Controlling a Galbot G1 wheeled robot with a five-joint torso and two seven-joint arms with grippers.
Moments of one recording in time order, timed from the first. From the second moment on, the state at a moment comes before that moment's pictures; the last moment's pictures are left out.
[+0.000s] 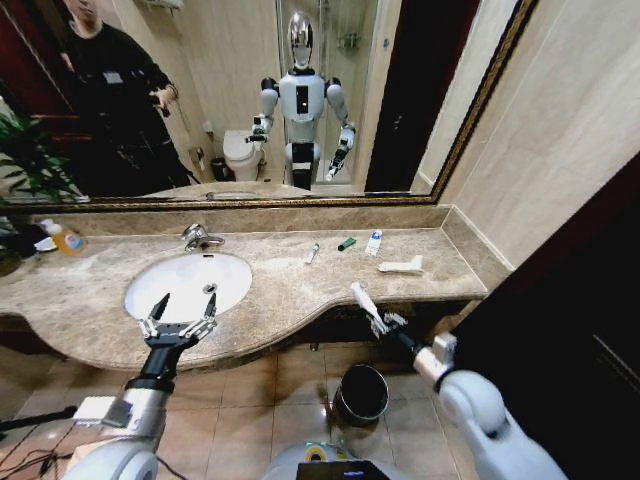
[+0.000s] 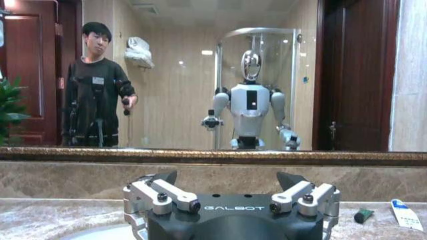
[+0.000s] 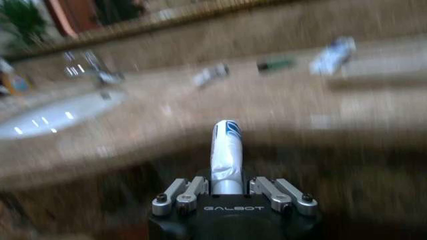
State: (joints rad) left arm 1.84 -1.36 -0.82 -2.47 -0.37 0.04 0.05; right arm -1.63 1.22 0.55 2.05 0.38 -0.25 -0.28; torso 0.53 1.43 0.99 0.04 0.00
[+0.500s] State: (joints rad) left arm 1.84 -1.36 -0.82 -2.47 -0.37 0.04 0.05; right arm -1.46 1.40 0.53 1.56 0.13 -0.15 -0.23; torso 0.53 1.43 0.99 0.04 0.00
